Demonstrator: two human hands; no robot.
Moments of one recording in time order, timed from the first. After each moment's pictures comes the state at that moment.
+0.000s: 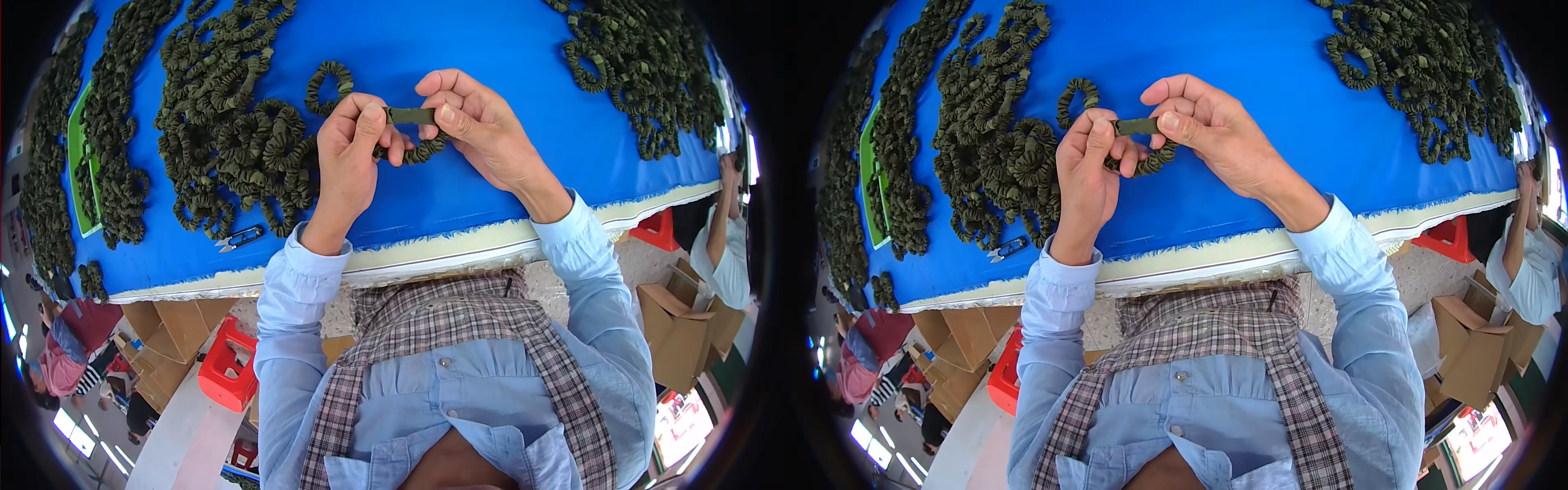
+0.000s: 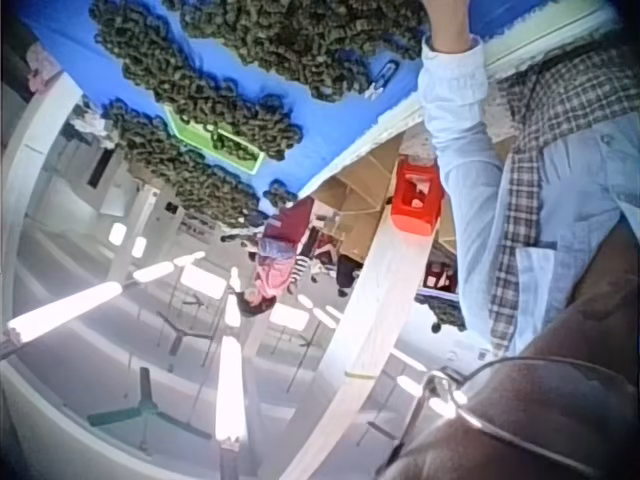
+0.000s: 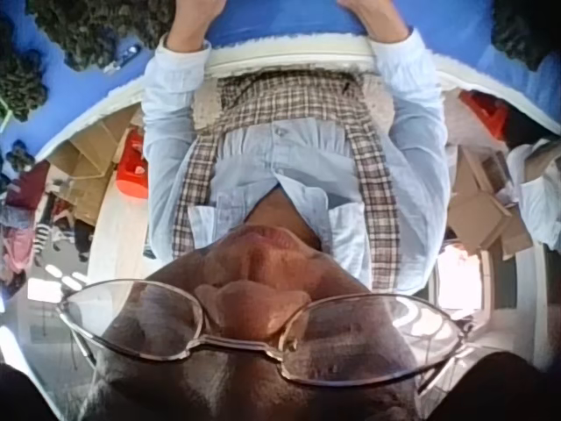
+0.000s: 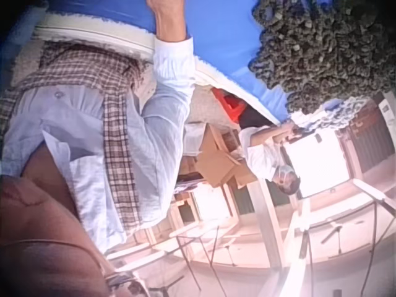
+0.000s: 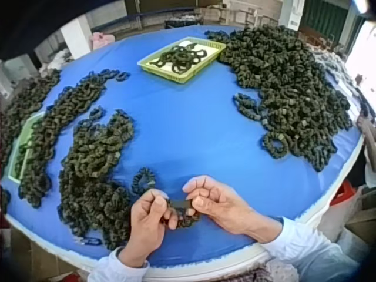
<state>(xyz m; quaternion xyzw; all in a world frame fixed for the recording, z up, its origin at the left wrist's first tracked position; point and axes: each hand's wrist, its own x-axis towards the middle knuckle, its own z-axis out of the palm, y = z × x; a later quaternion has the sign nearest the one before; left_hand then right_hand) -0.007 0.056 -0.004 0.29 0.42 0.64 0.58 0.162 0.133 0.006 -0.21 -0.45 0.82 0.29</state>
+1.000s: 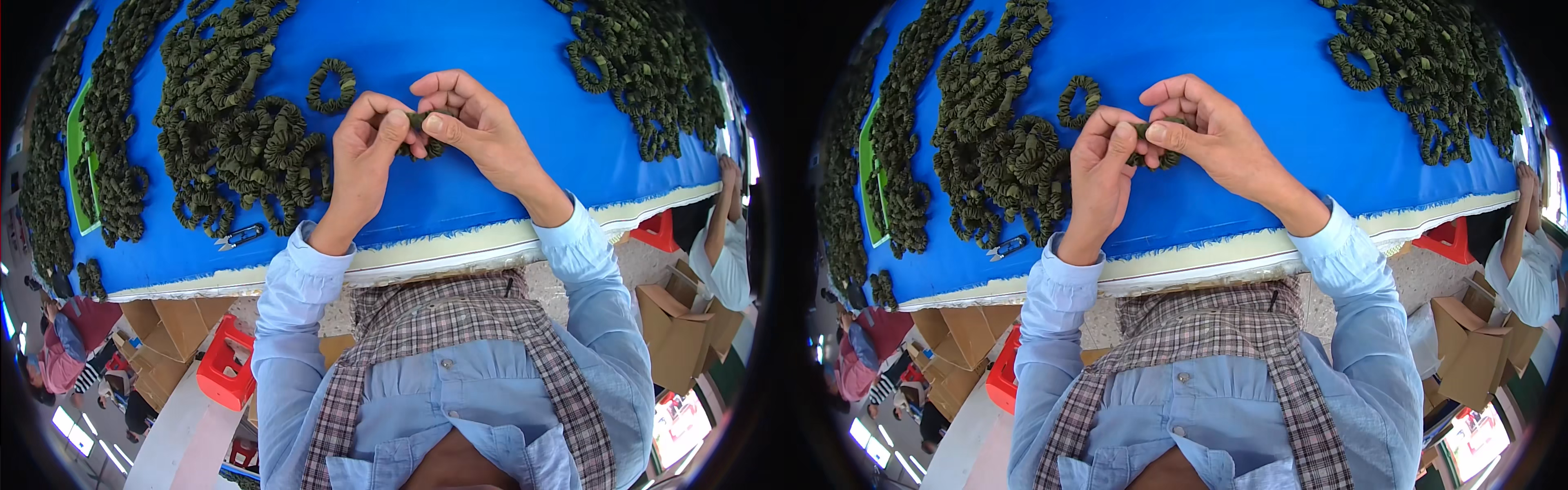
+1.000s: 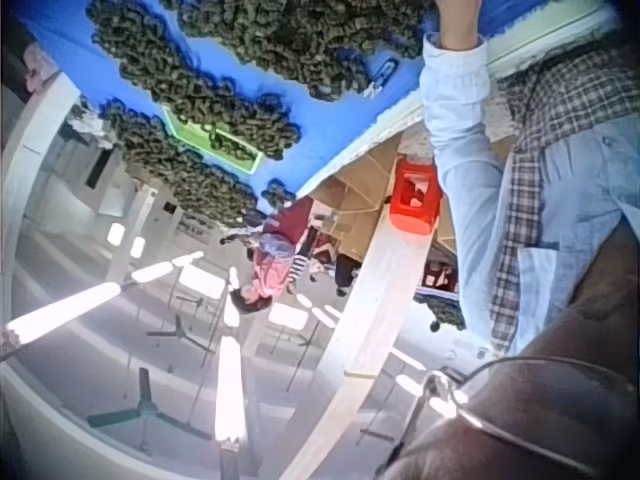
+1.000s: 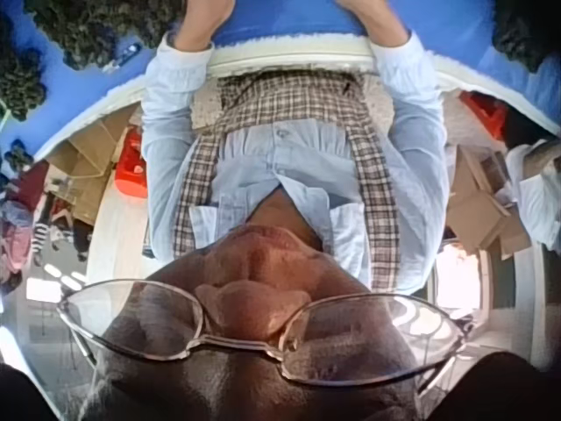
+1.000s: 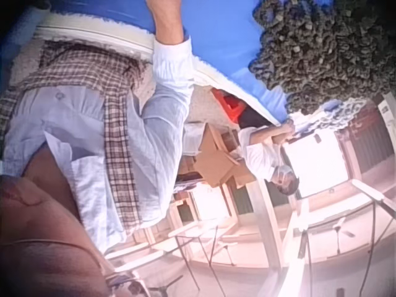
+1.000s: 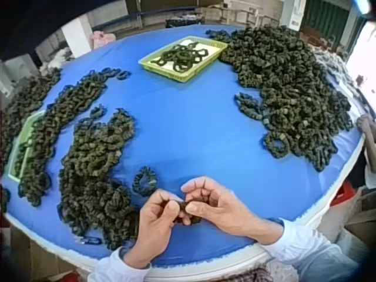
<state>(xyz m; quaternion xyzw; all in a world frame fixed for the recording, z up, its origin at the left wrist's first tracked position) 0.003 0.053 -0.005 0.31 0.44 0.62 0.57 0.158 0.127 0.023 -0.28 -0.51 0.77 0.27</state>
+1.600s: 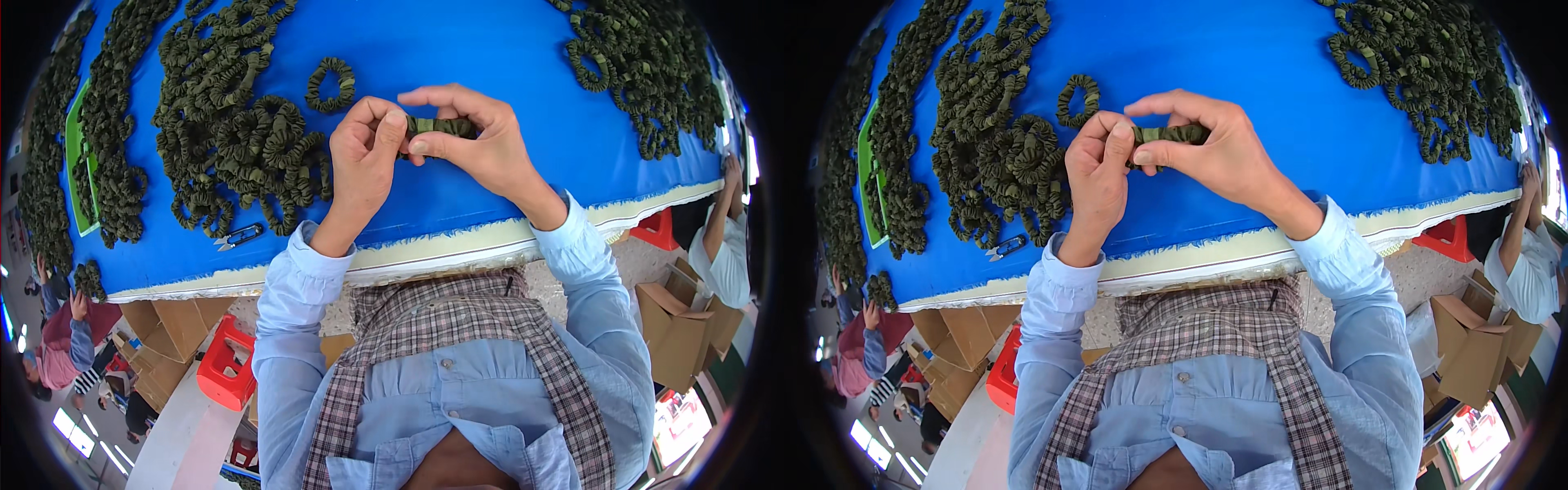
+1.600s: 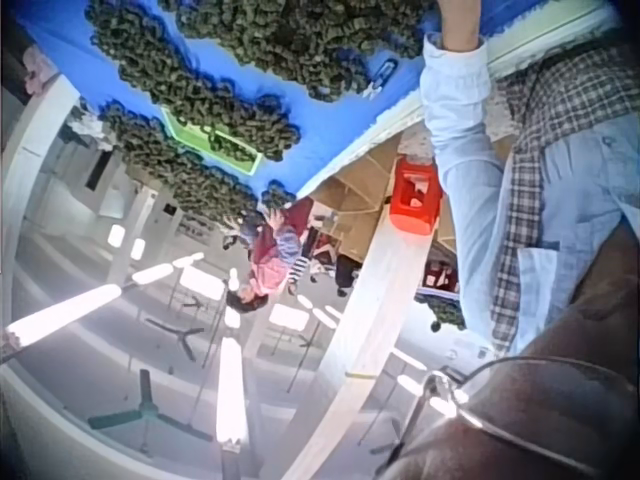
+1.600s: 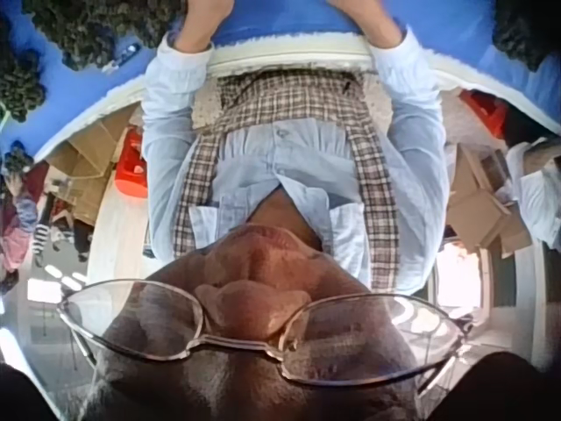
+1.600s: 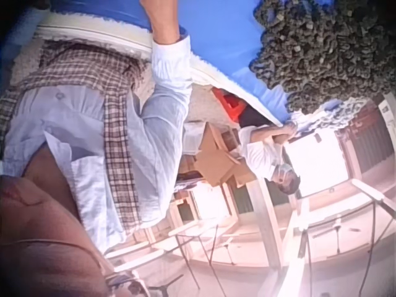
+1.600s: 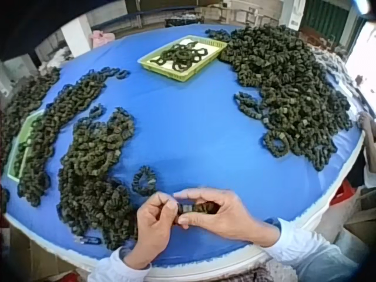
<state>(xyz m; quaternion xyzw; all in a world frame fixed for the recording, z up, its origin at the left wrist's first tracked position) 0.004 0.050 -0.001 0.33 0.48 0.61 0.54 0.157 0.121 0.029 -0.32 -0.66 0.63 0.26</state>
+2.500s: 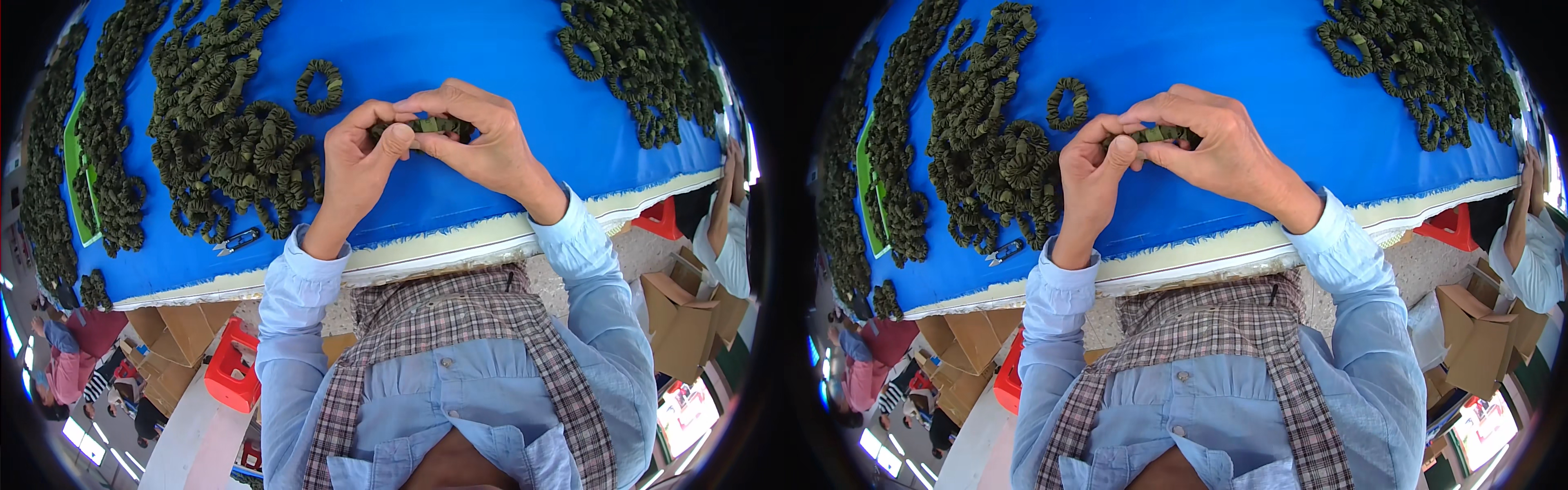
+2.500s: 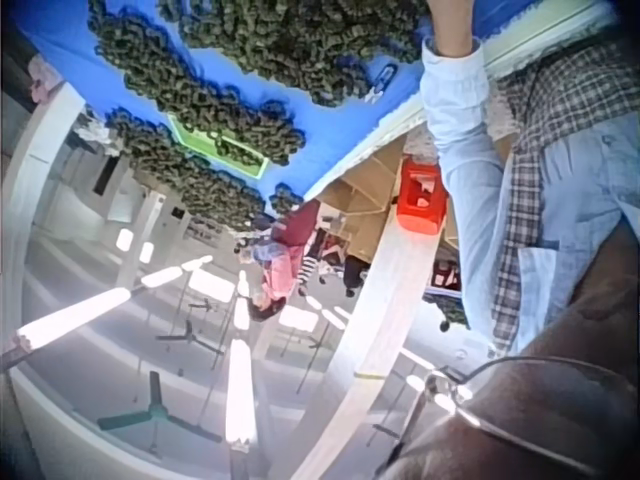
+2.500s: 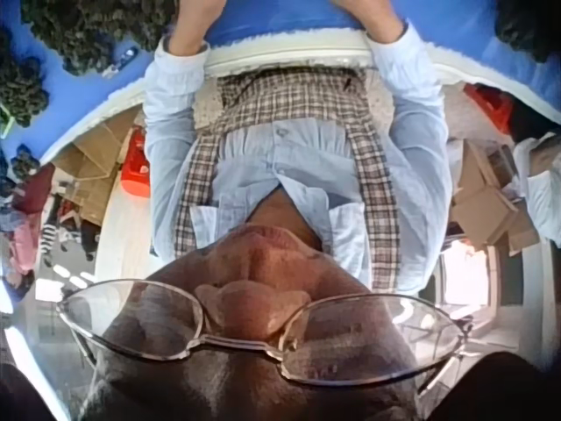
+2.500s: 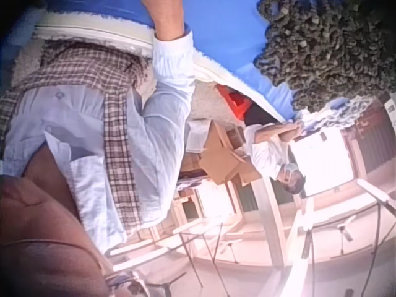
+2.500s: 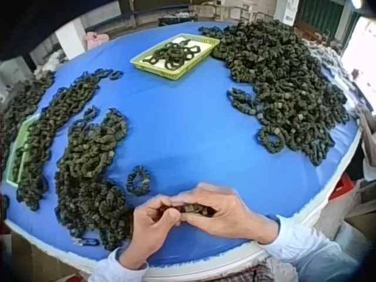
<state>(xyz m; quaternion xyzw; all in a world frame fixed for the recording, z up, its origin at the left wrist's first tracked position) 0.001 0.051 -0.002 0.40 0.46 0.58 0.53 0.163 0.124 0.024 -0.28 -0.78 0.44 0.33</state>
